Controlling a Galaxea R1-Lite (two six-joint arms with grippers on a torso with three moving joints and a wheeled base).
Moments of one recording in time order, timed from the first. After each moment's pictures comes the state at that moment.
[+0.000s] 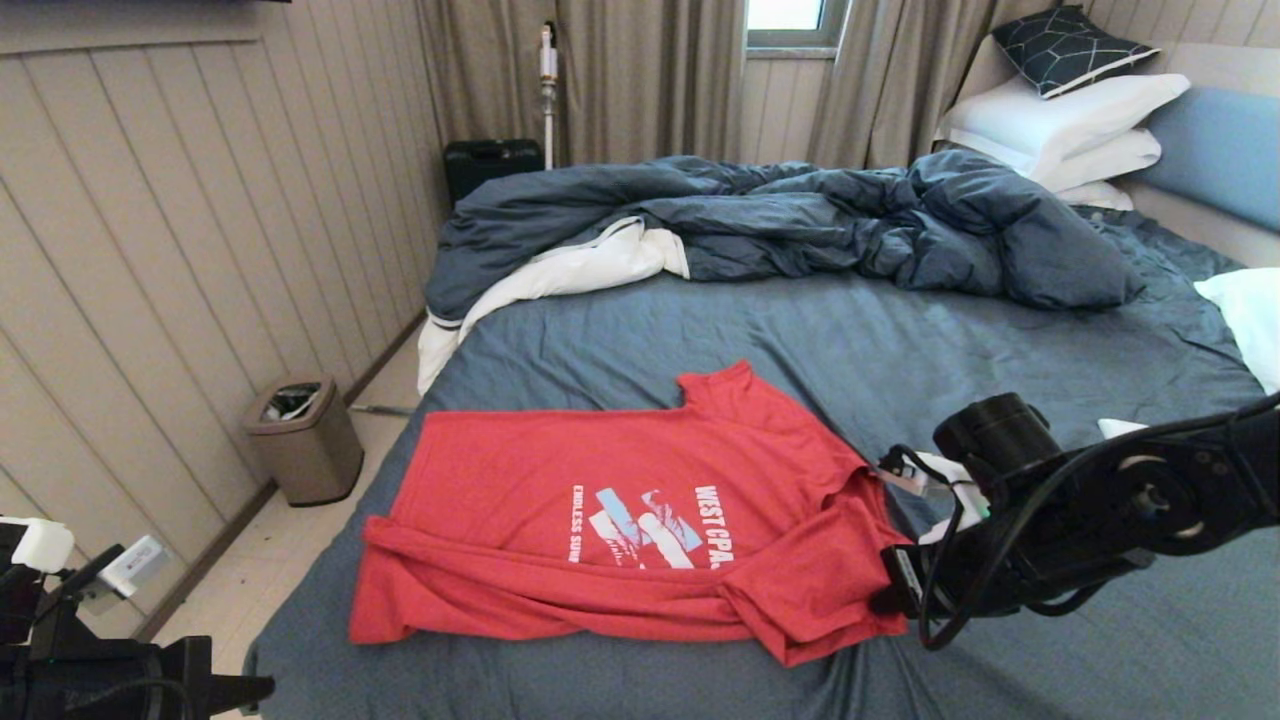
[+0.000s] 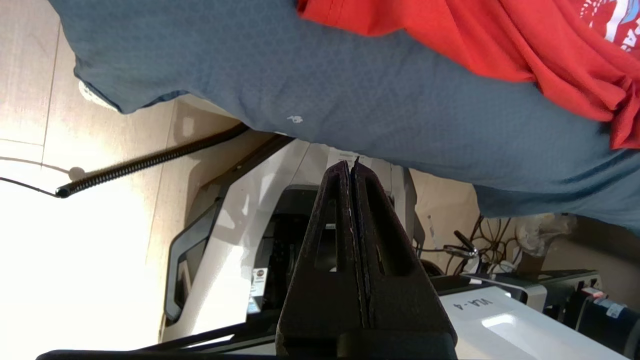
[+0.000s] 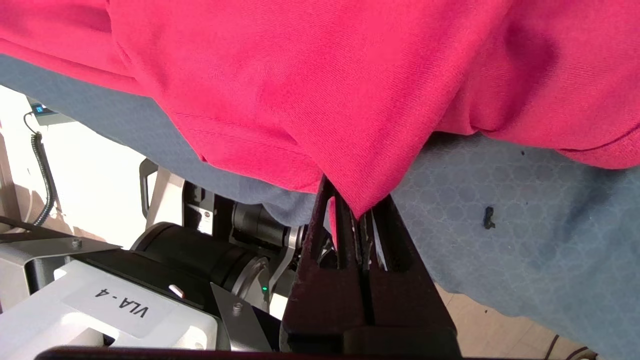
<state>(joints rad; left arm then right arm) 0.12 1.36 -0.37 0.04 -0.46 -0.25 0.24 1.78 -0.87 0.19 0.26 0.17</state>
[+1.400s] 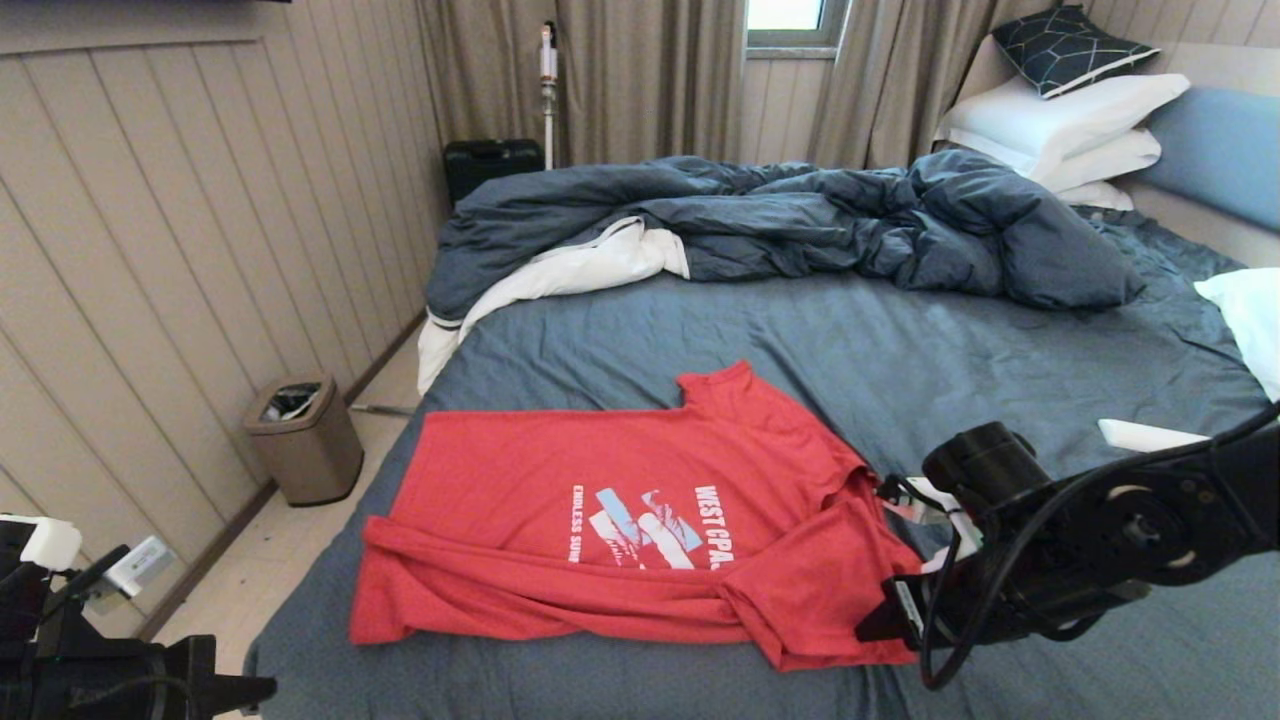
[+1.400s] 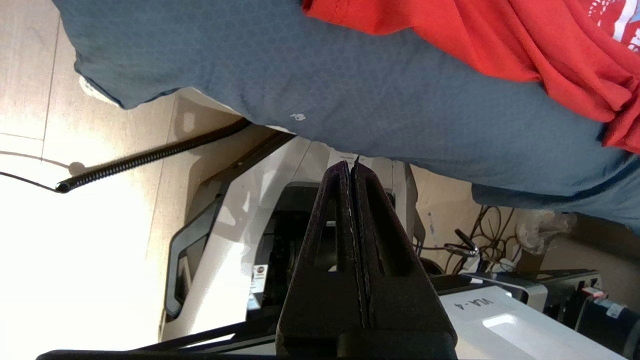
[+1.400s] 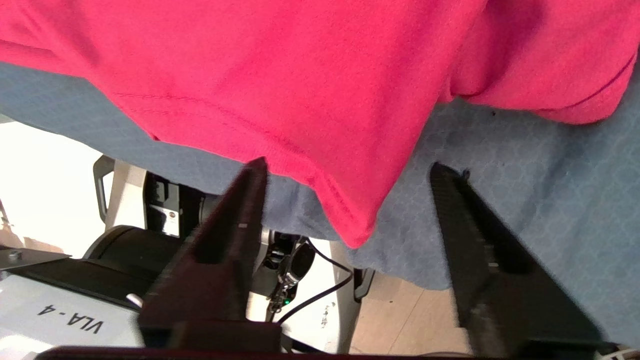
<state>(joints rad) 0.12 1.38 -0.37 0.04 -0.46 -0.25 0.27 1.78 -0.80 0.18 0.15 0.18</state>
